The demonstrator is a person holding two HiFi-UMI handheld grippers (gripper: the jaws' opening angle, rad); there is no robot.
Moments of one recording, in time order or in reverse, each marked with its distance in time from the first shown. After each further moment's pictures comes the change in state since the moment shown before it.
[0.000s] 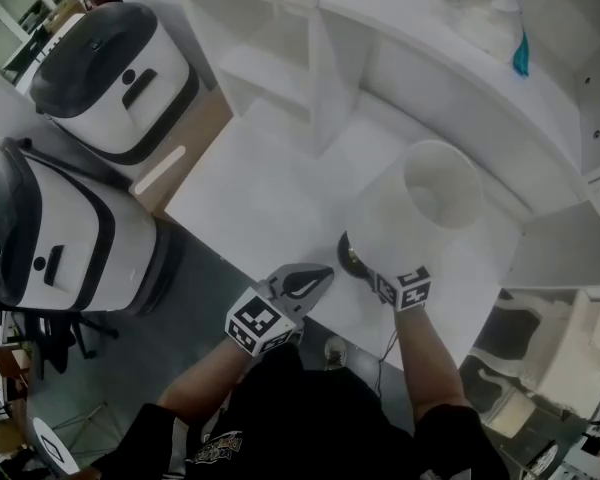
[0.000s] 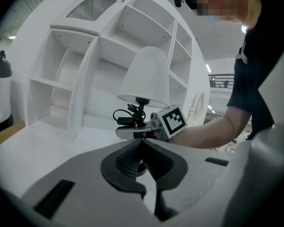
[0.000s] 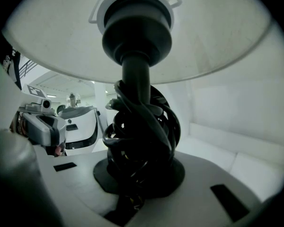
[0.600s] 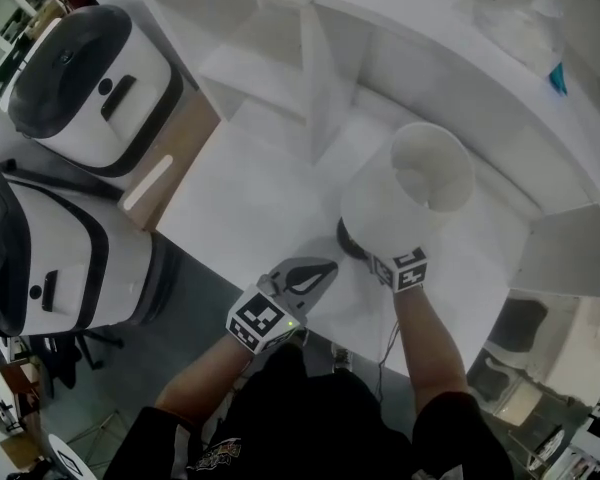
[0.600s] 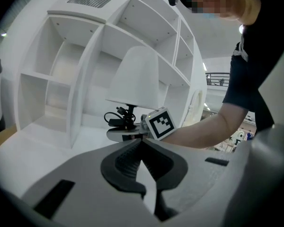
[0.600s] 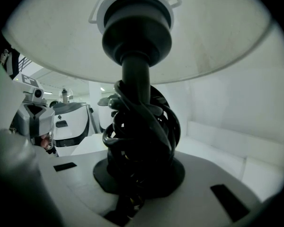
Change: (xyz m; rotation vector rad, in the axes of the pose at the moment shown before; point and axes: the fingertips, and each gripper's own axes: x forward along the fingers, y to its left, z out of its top) left arm 0.028 0.055 0.001 0.022 0.038 -0.053; right arm 0.073 -0.049 -0.007 -0.015 0.005 -0.036
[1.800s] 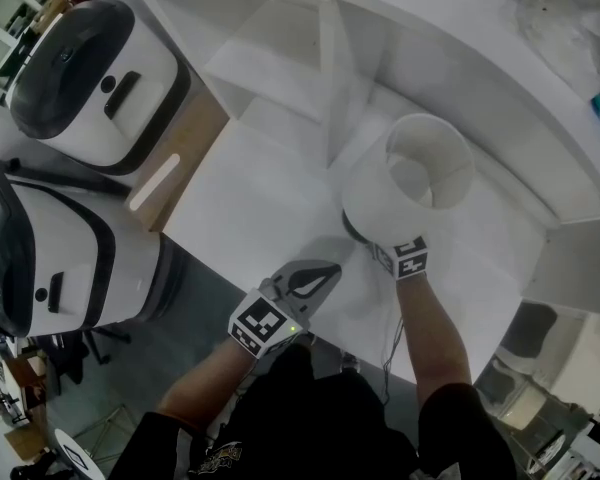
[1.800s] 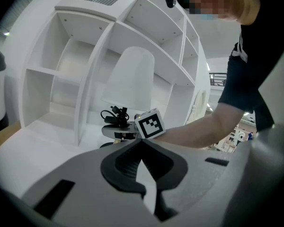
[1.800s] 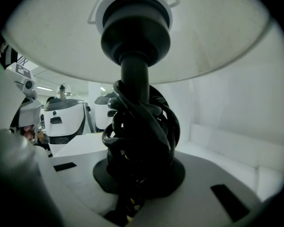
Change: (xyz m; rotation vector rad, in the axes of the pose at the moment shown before) left arm -0.002 0.028 -0.002 -0.018 0.004 0.023; right arm 0.055 -0.020 -0.001 -0.043 -0.031 -0.011
